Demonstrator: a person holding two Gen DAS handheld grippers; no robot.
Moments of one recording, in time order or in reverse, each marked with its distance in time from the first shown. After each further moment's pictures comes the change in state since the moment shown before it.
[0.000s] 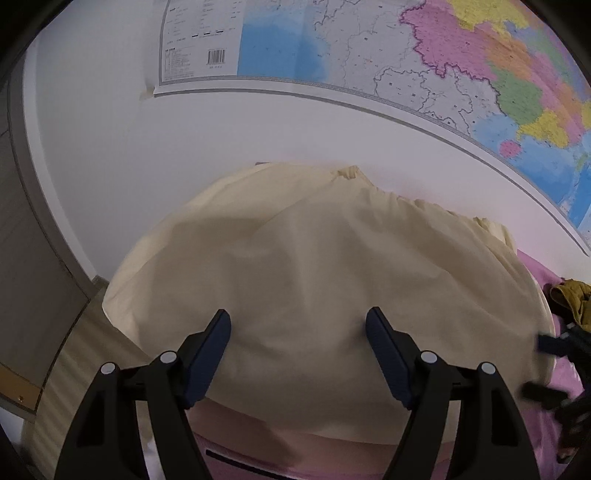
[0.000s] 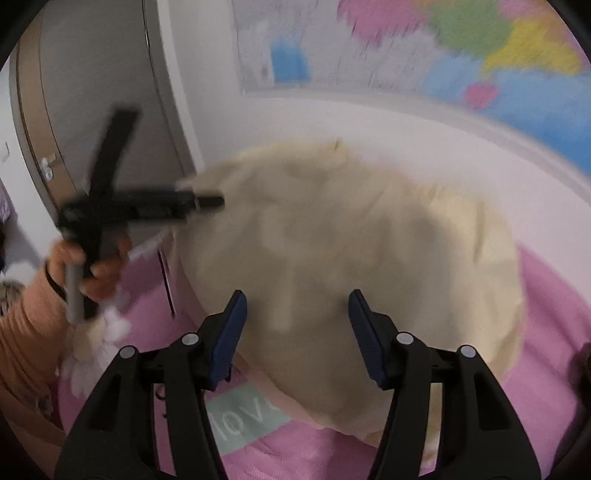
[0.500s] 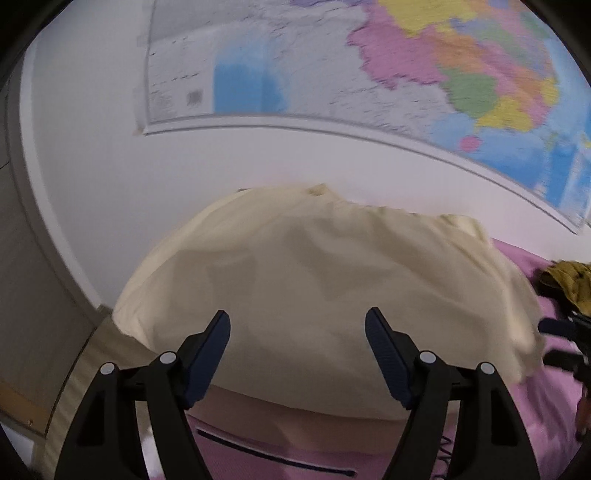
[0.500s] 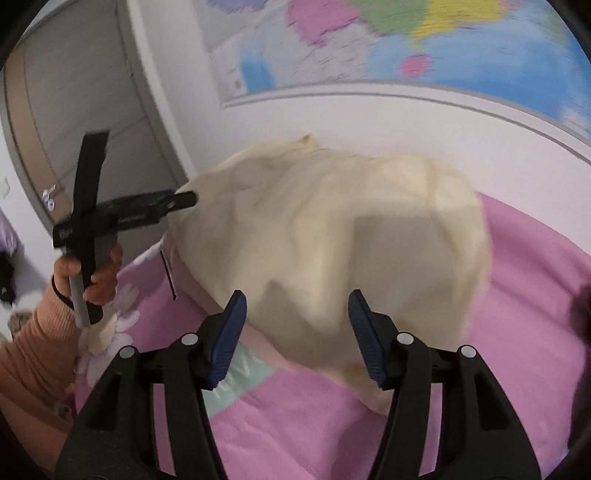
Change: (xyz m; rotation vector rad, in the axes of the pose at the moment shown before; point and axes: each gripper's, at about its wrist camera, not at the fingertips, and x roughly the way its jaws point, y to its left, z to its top) left arm -0.034 -0.034 -0.017 0.091 -0.091 -0.014; right arm -0.062 -0.051 -0.037 0.186 -0.085 0.015
